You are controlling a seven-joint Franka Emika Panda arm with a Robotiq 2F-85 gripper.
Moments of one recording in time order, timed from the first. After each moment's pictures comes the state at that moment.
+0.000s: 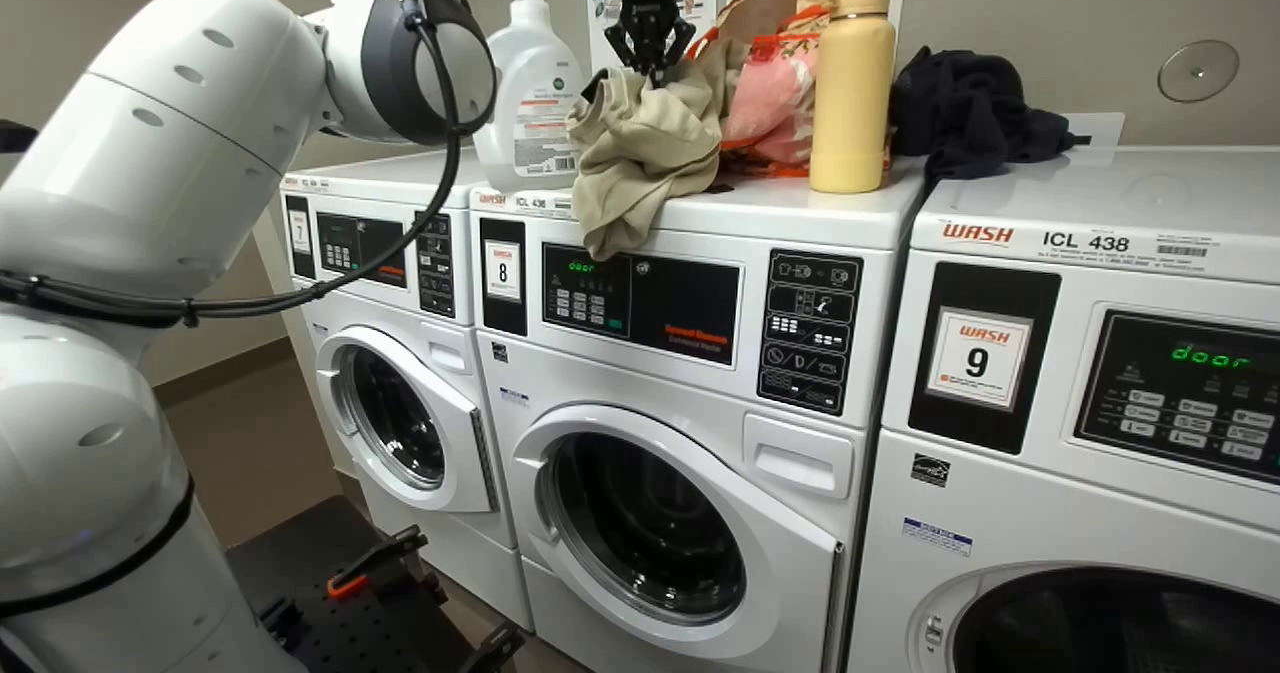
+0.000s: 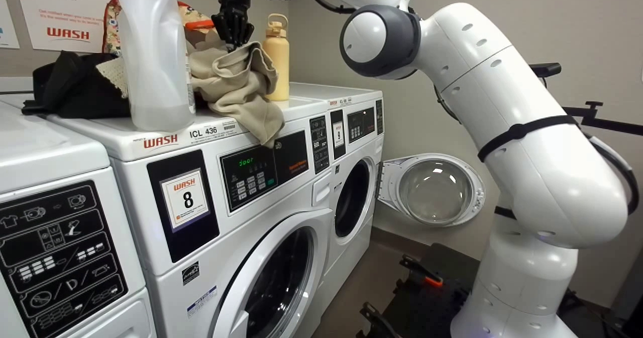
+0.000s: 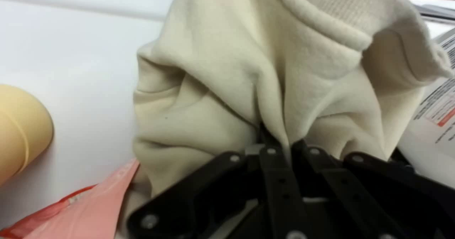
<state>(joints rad) 0.06 0.75 0.05 -0.37 0.01 1.17 -0.21</state>
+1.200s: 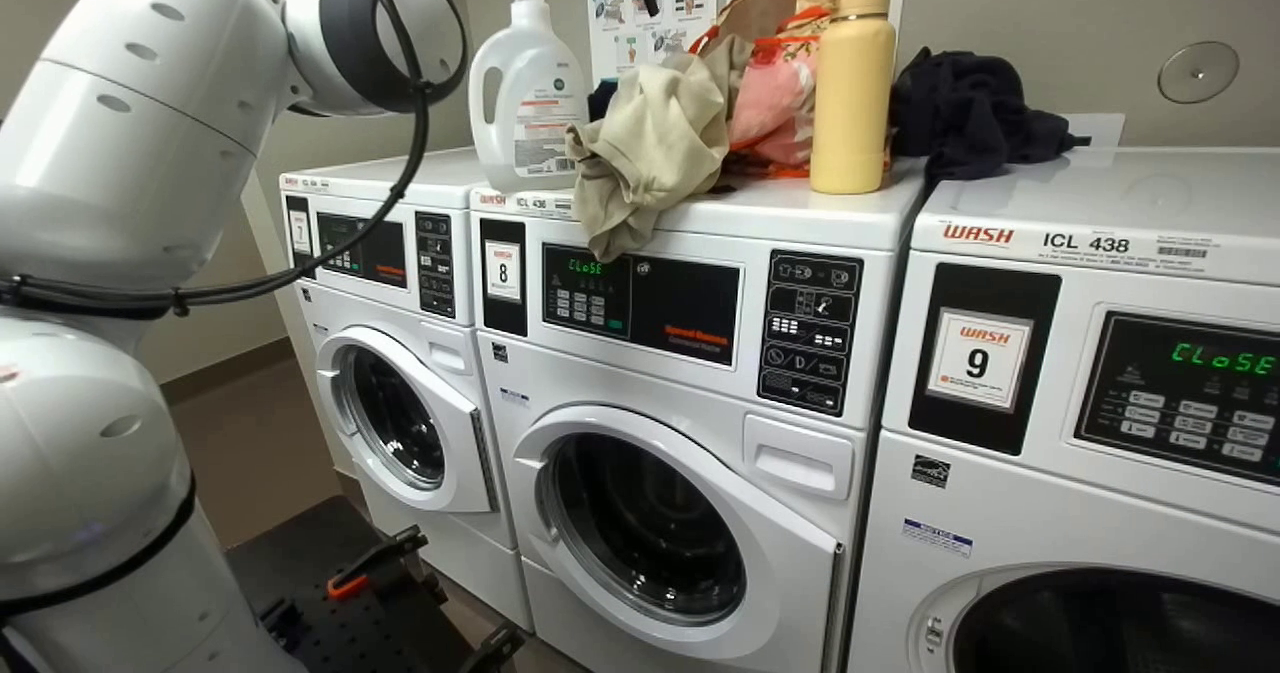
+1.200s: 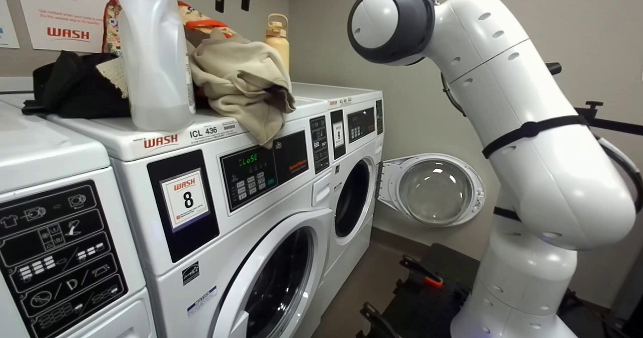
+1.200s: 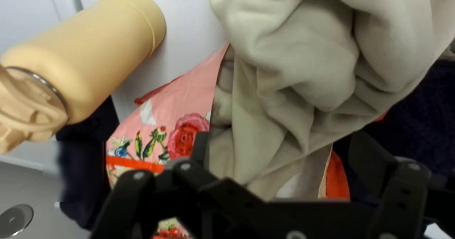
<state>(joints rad) 0.12 0.66 -0.02 -0.35 -0.16 1.42 -0.21</state>
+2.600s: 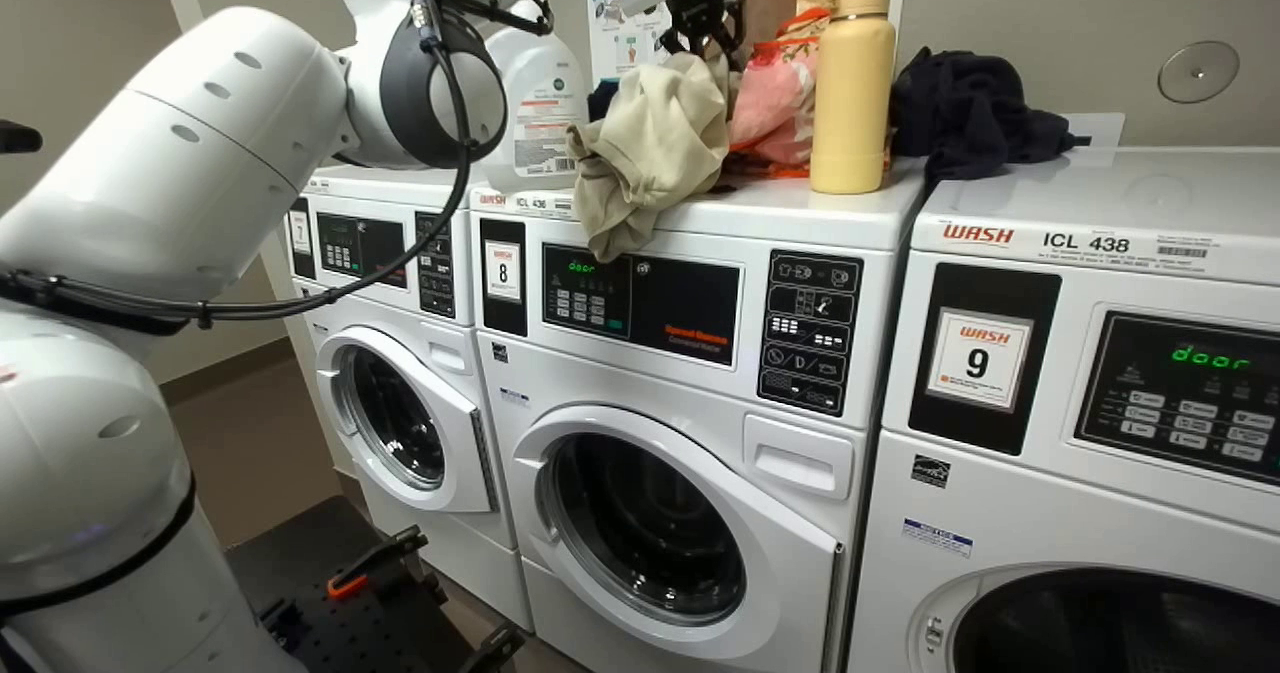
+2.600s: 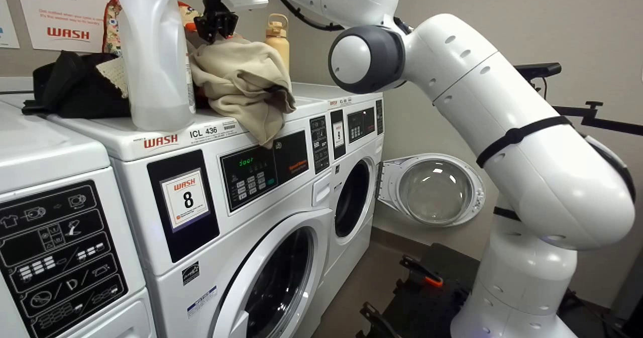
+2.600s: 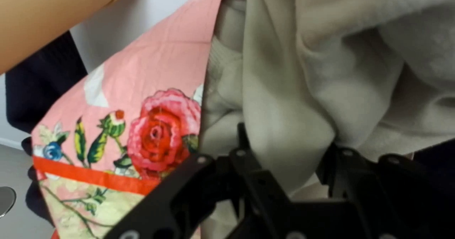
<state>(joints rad) 0.11 0.84 -0.05 -0.36 -0.16 1.68 -0.21</state>
